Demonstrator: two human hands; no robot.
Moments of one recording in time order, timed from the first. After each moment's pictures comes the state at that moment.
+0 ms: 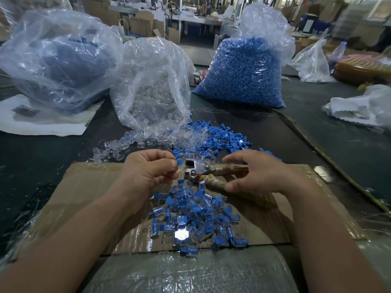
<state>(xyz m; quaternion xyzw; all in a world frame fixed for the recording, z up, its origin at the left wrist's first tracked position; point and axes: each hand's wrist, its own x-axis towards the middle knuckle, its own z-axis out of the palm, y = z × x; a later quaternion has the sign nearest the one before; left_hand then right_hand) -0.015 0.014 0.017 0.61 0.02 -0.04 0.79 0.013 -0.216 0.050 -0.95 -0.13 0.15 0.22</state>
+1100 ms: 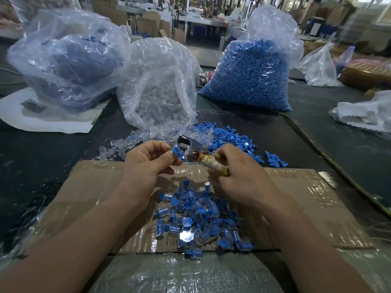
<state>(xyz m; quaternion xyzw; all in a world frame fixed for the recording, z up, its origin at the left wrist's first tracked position) -0.015 0.015 0.012 0.61 0.00 0.06 0.79 -0.001 -0.173 0.035 -0.95 -0.18 -0.02 0.24</state>
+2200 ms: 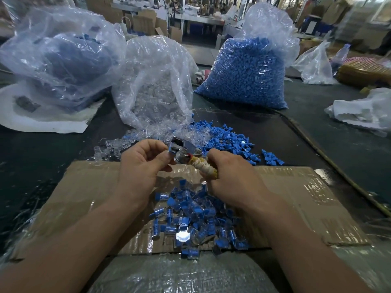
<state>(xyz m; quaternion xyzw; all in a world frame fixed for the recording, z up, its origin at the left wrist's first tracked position) -0.021 0.007 0.018 0.67 -0.01 0.13 0.73 -0.002 -0.162 0.030 -0.96 -0.20 -0.04 0.18</state>
